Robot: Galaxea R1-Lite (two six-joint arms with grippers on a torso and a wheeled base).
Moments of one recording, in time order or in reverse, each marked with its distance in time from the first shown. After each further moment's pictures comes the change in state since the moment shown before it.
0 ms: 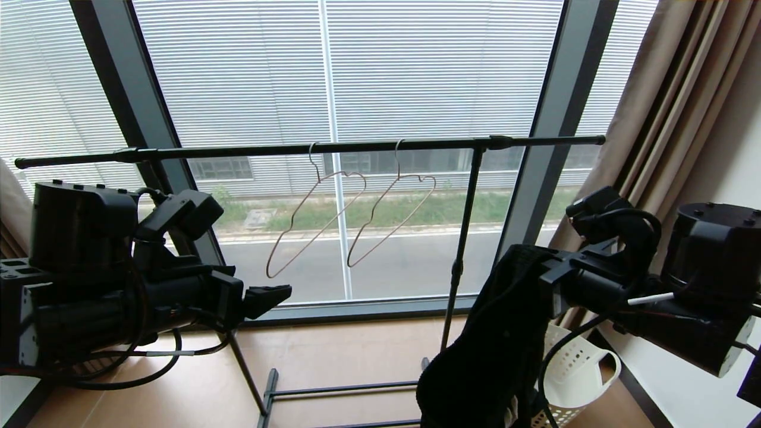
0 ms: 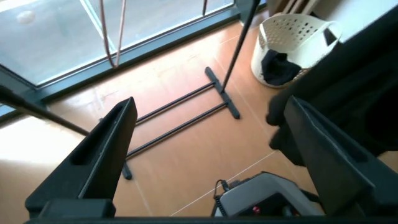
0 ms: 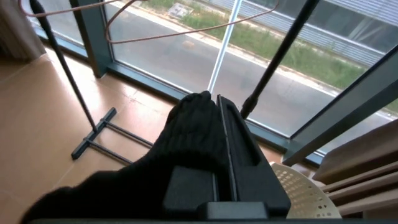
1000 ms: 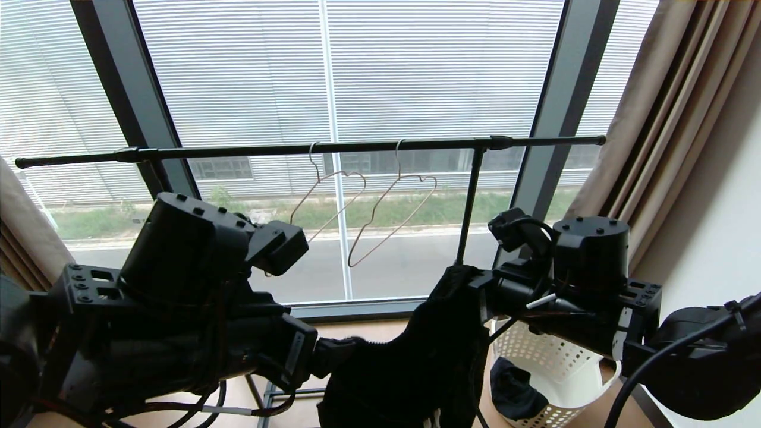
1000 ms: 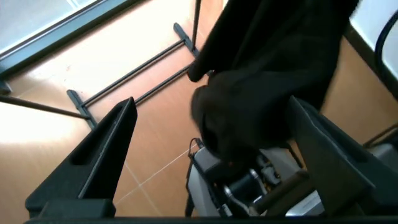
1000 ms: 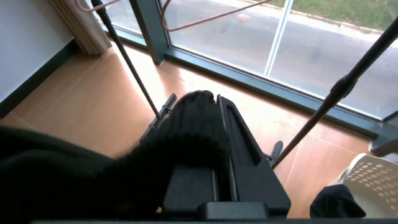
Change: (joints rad) left arm -0.369 0.050 -0.148 0.294 0.179 -0.166; right arm 0.089 0.256 -0.145 0.003 0.095 0.251
